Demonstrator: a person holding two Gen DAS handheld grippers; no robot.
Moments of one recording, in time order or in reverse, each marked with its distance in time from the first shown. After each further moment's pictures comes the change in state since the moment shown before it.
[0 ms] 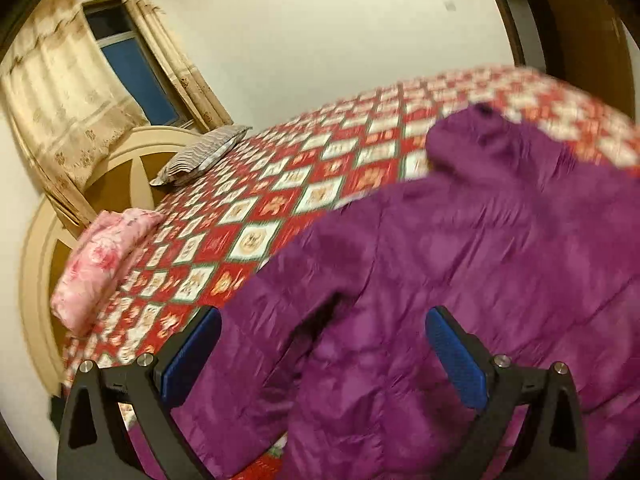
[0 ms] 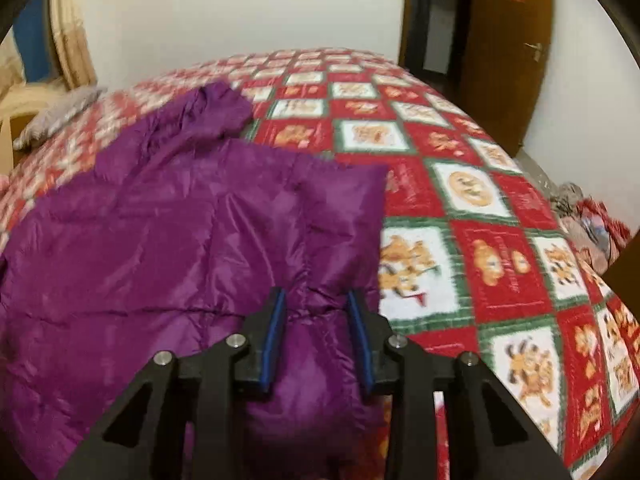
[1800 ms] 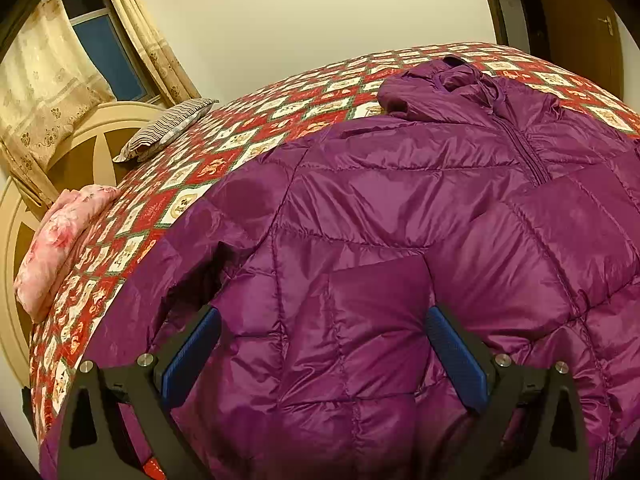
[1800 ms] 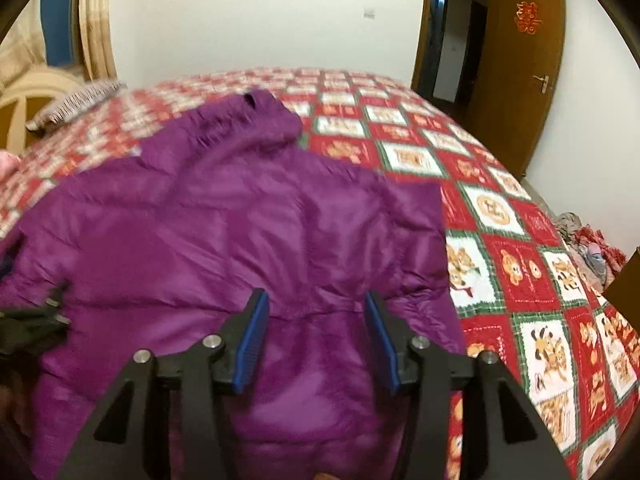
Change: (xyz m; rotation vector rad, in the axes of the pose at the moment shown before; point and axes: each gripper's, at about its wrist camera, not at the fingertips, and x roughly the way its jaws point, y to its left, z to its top) left arm 0.062 -0.054 -0.034 0.018 0.099 -0.079; right arm -0.015 0.086 -0.024 -0.121 -0.065 0.024
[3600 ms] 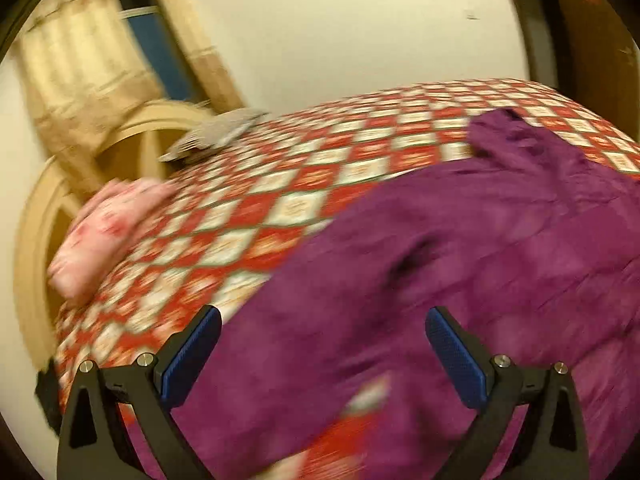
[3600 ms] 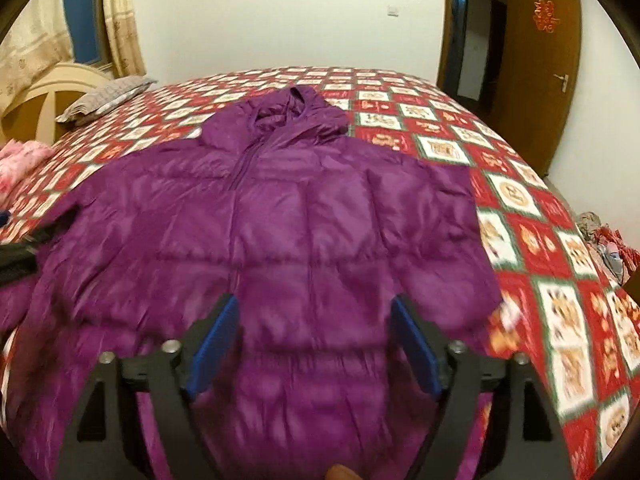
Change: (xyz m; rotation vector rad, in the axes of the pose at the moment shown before) left arm -0.080 0.159 -0.036 -0.098 -0.063 0.111; right arm -0.037 0.010 -0.040 -0.026 0.060 0.079
